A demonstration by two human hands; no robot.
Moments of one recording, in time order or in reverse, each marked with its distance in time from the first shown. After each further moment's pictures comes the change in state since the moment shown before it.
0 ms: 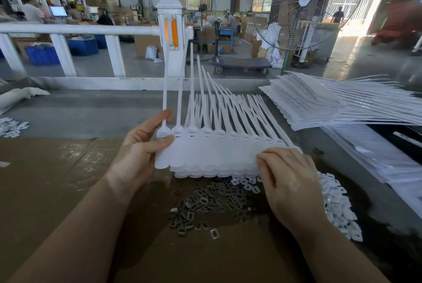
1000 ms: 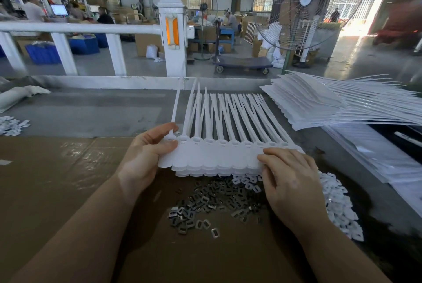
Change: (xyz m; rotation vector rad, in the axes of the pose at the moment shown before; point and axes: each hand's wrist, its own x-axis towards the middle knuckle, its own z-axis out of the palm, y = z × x) left_hand 0.005 -0.018 -0.007 0.096 0.172 -0.126; right_hand -0.002 0.002 0.001 -0.021 -0.078 0.045
